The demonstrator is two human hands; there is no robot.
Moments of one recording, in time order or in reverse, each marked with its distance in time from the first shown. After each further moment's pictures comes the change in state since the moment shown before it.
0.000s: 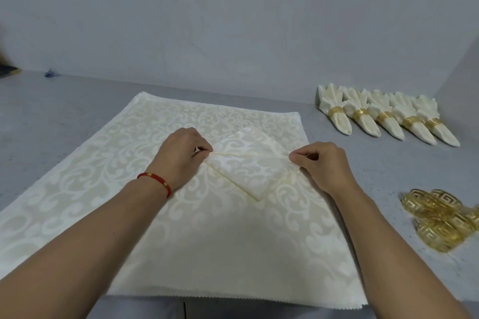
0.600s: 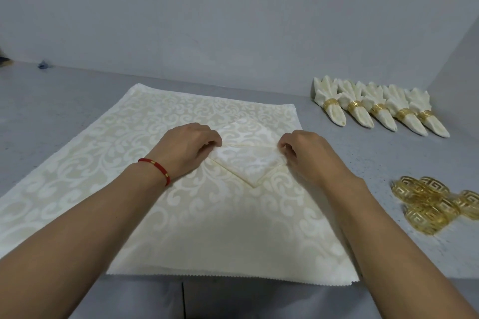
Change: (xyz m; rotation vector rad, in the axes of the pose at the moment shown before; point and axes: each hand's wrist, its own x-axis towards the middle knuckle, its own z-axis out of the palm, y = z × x) left_hand -0.001 0.006 -0.001 0.106 -0.063 0.294; right_hand -0.009 -0.024 0.004 -0.690 -0.115 -0.387
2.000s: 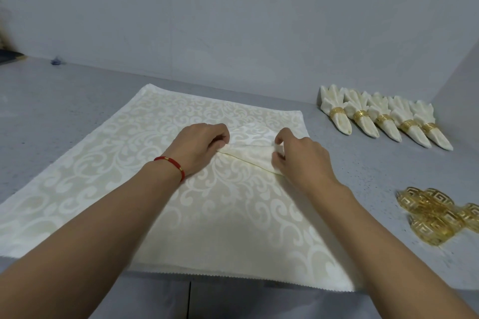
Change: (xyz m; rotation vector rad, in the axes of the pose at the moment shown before) left_hand 0.006 0.001 0.000 -0.150 0.002 -0.181; right_hand 0.005 -0.049 -0.004 -0.078 0.012 0.157
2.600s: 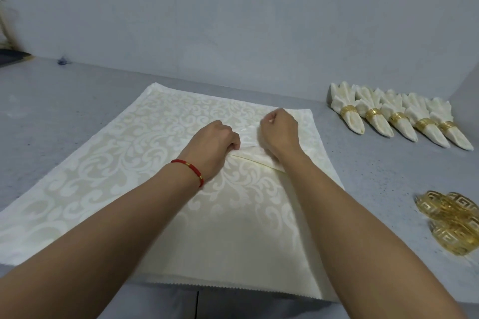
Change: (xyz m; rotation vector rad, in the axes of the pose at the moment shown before) left_hand 0.008 0.008 0.011 0.136 0.007 0.065; right_hand 0.082 -0.044 0.035 0.715 0.088 0.412
